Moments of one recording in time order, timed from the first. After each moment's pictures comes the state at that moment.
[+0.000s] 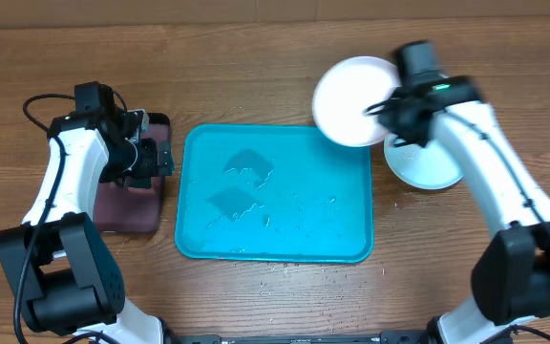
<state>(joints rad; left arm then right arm) 0.20 1.78 1.29 -0.91 0.14 0.10 0.11 1.77 1.50 -0.98 0.05 0.78</state>
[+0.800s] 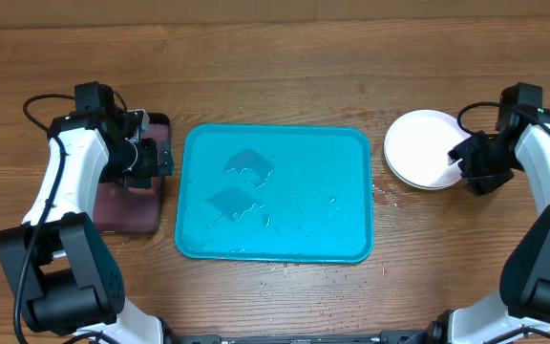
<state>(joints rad) 0.20 1.79 1.29 -0.91 0.14 0.10 -0.28 1.77 1.29 -1.01 -0.13 0.74</state>
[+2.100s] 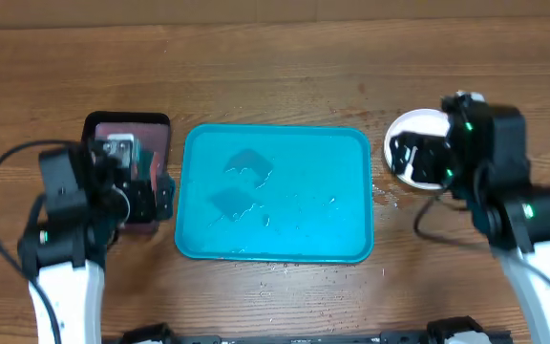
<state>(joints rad) 0.20 1.02 0.99 -0.91 0.25 0.12 0.14 1.07 1.13 -0.84 -0.08 0.28</state>
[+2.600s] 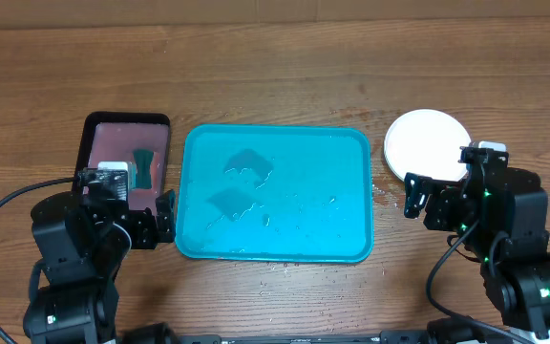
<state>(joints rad) 0.20 0.72 0.87 -0.84 0.26 0.08 0.14 0.80 0.96 -0.89 -0.03 0.28</state>
